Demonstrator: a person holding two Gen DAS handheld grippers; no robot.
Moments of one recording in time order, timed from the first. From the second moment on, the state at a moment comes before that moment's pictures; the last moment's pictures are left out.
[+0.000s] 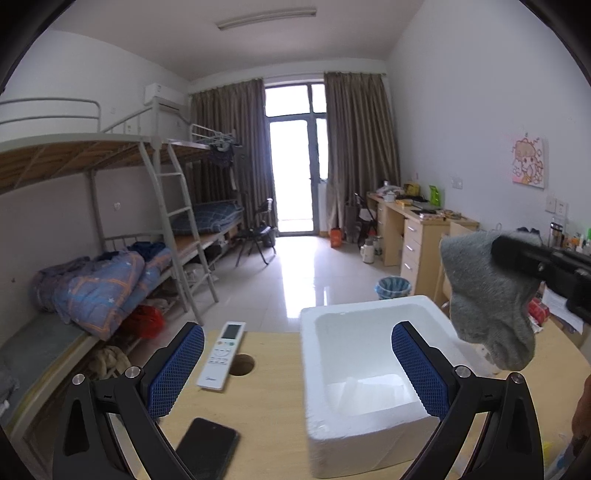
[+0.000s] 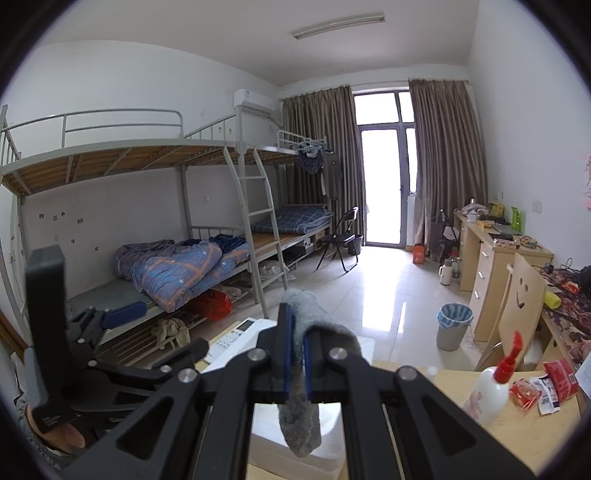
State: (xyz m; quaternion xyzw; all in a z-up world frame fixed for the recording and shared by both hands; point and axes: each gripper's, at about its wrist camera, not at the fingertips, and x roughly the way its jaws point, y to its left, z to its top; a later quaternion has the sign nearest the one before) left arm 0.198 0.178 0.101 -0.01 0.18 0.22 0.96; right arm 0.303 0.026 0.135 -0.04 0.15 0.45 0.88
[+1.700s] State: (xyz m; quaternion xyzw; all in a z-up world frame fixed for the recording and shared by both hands) left arm 0.150 0.202 0.094 -0.03 0.17 0.26 0.95; right arm 0.308 0.068 0.100 -0.11 0.27 0.45 0.84
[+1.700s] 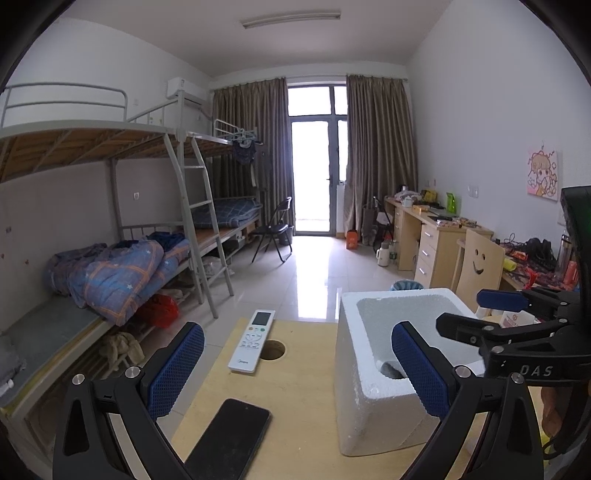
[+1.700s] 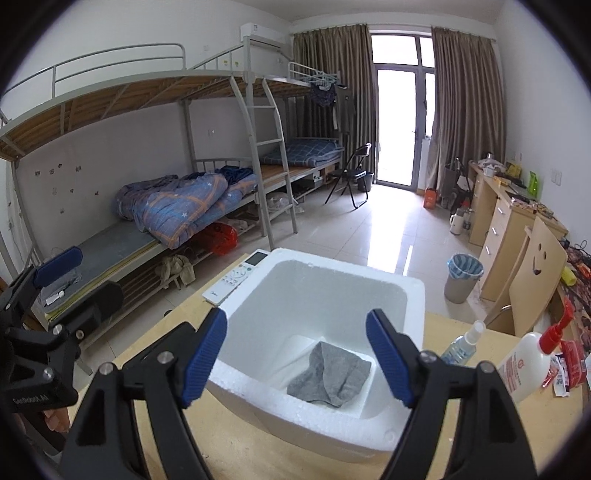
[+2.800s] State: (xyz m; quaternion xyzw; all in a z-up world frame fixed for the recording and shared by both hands) left arm 0.084 0.136 0.103 -0.04 0.12 0.21 0.97; right arm 0.228 -0.039 0.129 -0.04 0.15 0.43 0.89
